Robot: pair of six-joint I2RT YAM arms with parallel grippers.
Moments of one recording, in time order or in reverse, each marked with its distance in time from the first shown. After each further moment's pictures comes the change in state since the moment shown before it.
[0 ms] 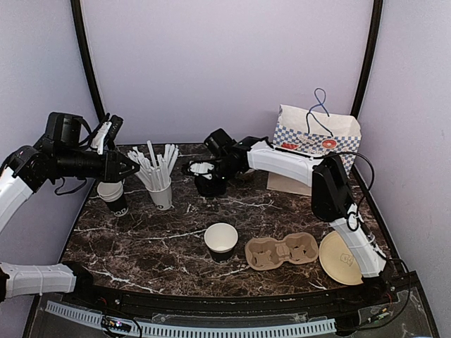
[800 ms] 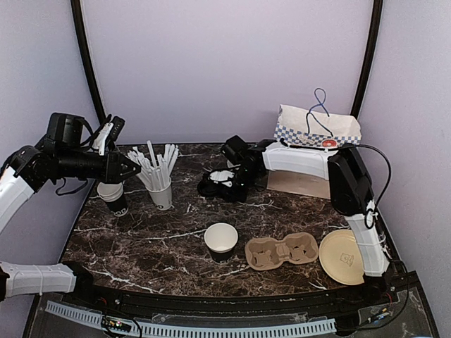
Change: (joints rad) left arm -0.004 0.006 -0.005 0.001 0.011 0.006; right arm -0.039 -0.192 -0.349 -0.016 0.066 0.057
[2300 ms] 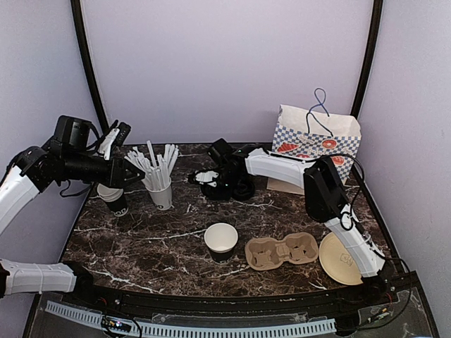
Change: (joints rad) left arm -0.016 0.024 -0.027 -0.002 0.008 0.008; right arm 0.011 0.277 0.356 0.000 -0.005 -0.088
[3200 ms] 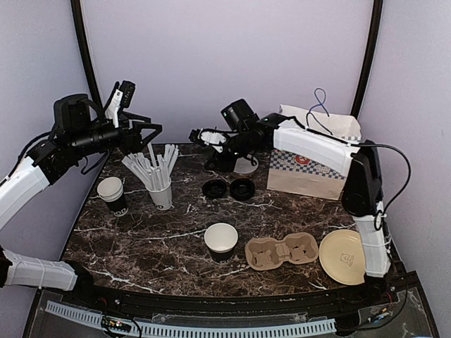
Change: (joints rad) left arm -0.034 0.100 0.039 0.544 0.003 0.177; right arm -0.006 -0.419 -0.195 0.098 -0.140 0.153
